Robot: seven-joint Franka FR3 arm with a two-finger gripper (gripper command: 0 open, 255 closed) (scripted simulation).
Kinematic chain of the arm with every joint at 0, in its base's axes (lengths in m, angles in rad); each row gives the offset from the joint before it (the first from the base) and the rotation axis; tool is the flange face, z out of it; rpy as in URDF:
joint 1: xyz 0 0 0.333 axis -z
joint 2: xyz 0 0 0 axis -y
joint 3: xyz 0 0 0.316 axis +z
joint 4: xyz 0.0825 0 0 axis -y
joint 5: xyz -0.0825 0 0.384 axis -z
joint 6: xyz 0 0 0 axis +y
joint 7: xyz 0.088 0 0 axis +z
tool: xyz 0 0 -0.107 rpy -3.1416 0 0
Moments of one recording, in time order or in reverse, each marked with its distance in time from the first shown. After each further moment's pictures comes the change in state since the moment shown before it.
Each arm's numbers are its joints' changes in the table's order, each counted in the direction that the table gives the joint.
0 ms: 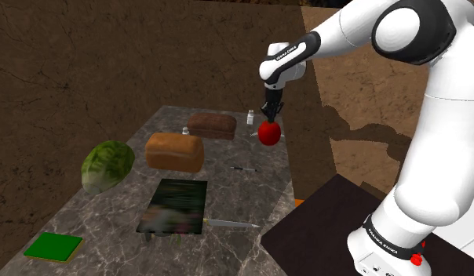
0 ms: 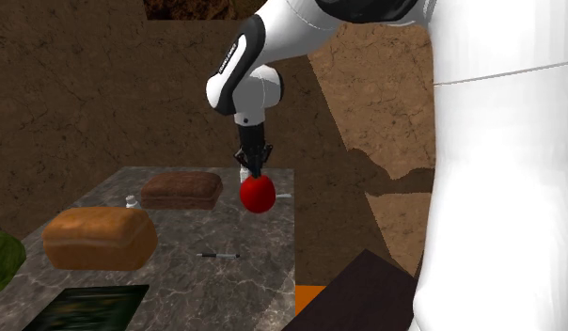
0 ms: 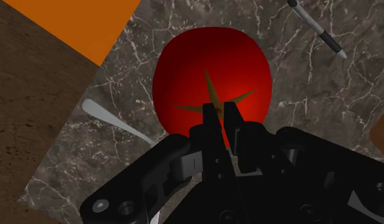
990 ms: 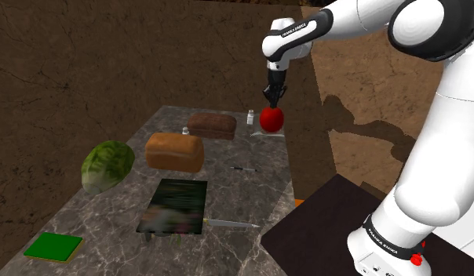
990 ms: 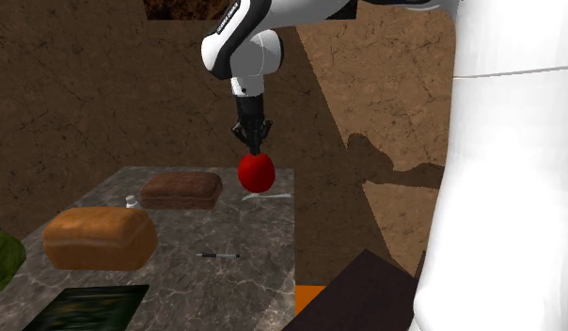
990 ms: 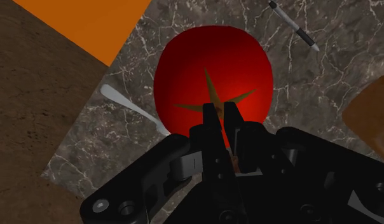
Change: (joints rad) arm -0.004 0.084 -0.005 0.098 0.016 0.181 -0.006
